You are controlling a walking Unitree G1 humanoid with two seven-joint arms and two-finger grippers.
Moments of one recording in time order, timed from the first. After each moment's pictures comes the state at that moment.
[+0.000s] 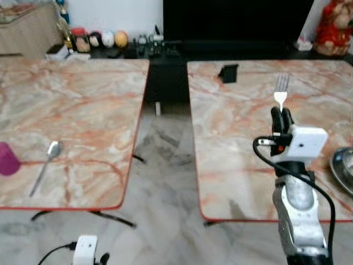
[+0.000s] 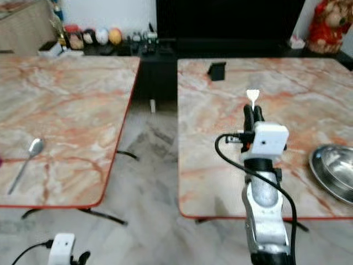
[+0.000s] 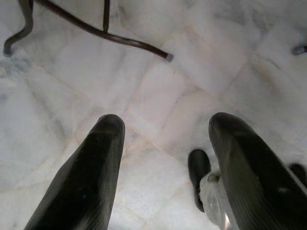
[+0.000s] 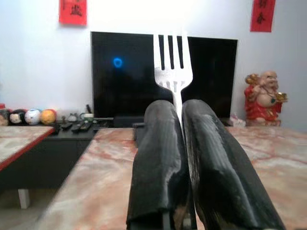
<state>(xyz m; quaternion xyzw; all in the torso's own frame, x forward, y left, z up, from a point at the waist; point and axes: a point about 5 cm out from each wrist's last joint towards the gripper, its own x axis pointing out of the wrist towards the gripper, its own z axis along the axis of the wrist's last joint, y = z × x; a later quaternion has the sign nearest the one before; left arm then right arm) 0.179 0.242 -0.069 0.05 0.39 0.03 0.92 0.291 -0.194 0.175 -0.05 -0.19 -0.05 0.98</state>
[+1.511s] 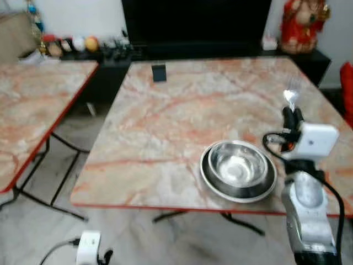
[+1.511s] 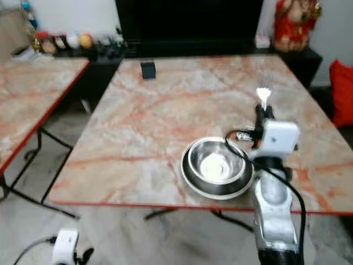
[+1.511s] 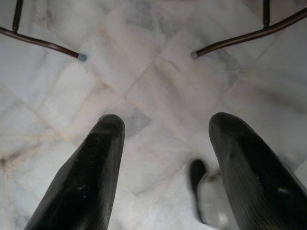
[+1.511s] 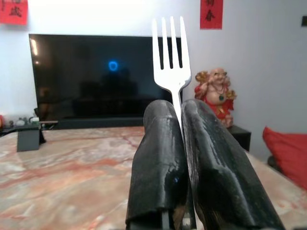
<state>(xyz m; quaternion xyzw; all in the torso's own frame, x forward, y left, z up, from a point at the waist) 0.186 0.233 -0.068 0.05 0.38 0.02 0.92 0.293 -0.214 0.176 -0.07 -0.18 -0.09 0.98</state>
